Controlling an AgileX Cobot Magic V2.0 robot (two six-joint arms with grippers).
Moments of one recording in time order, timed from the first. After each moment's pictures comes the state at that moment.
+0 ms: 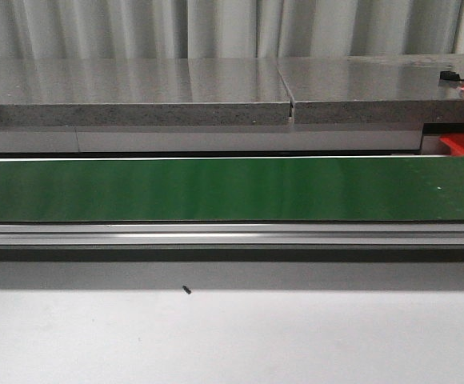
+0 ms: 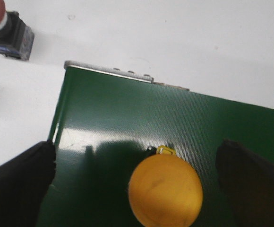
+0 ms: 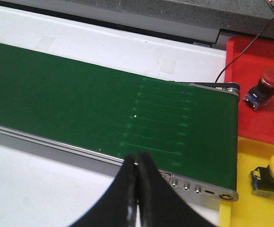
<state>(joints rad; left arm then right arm) 0.14 1.59 -1.18 -0.10 0.64 0.00 -0.07 0.62 -0.58 0.39 0.58 -0.45</state>
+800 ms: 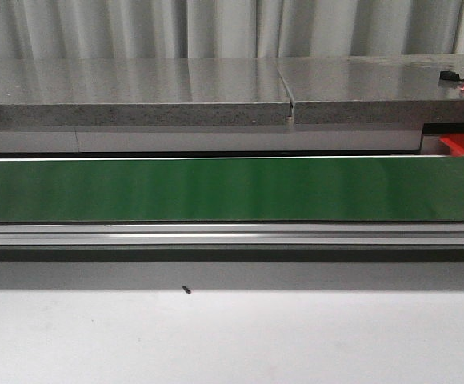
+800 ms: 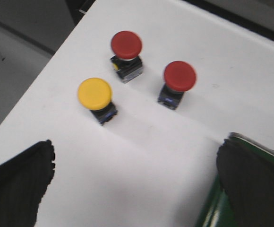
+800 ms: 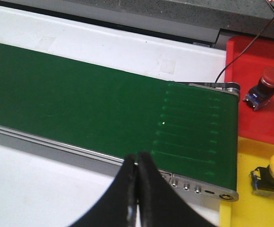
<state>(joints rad) 0.49 1.63 -1.34 -0.08 0.67 0.00 -0.07 0.62 -0.58 0.39 0.58 -0.45</state>
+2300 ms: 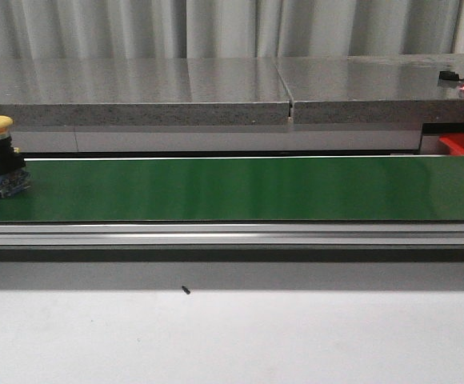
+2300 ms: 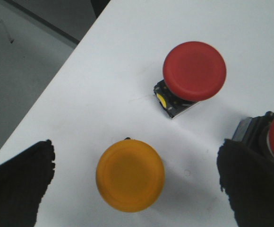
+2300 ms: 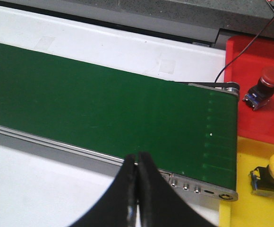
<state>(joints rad) 0.54 2.08 -1.62 -0.03 0.59 0.01 -0.07 0.62 -0.58 0.39 0.58 -0.45</state>
